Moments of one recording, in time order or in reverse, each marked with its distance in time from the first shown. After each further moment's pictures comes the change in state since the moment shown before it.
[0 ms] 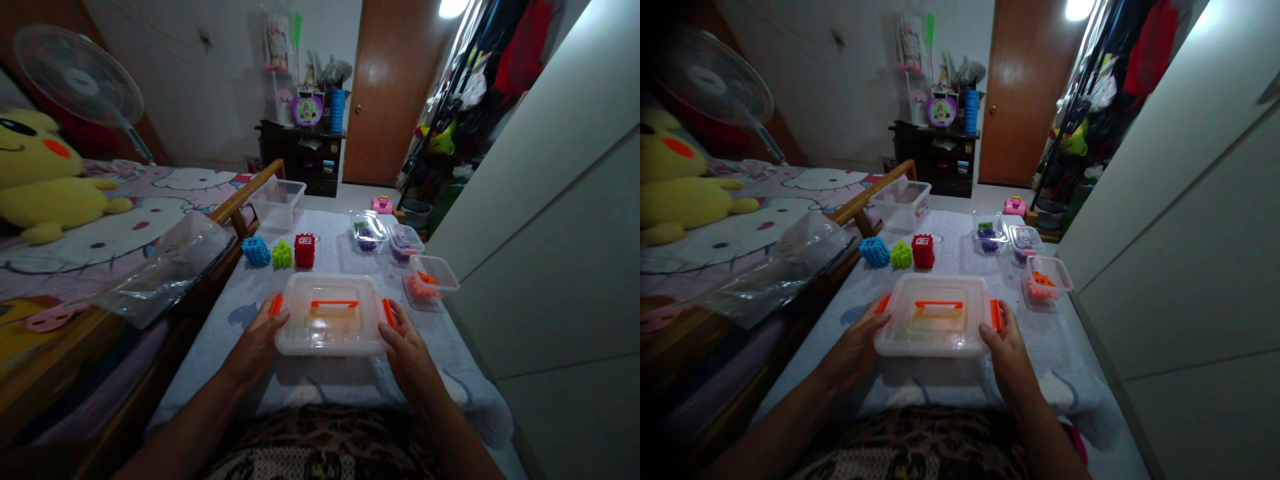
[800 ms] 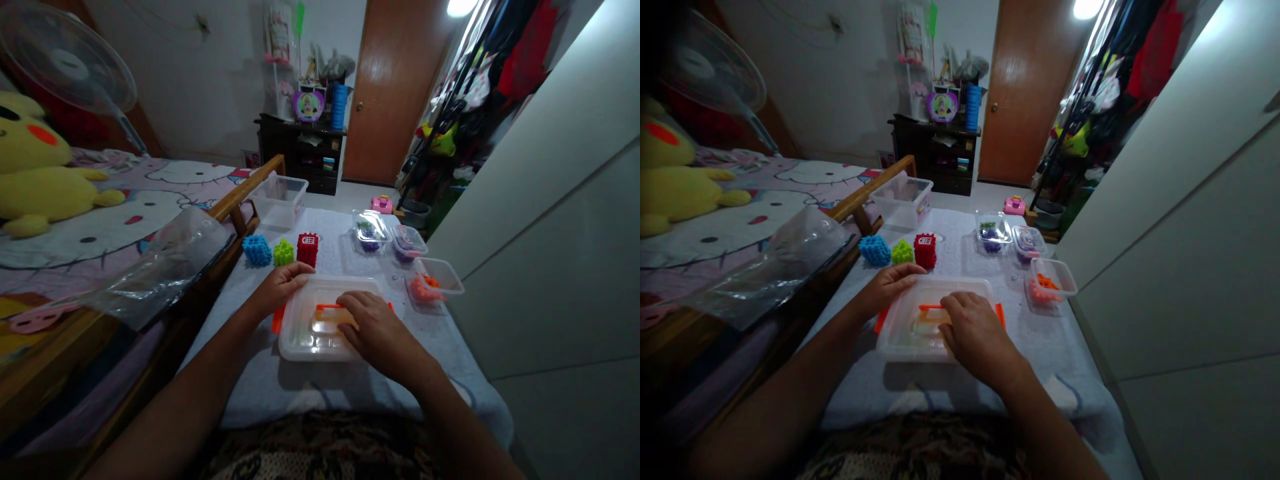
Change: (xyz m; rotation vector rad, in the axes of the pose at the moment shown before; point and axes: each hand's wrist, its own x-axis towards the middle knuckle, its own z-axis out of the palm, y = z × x) left_hand 0.095 0.037 -0.006 0.535 -0.328 0.325; right_hand 0.023 -0.074 0.056 -1.251 -0.468 -0.555
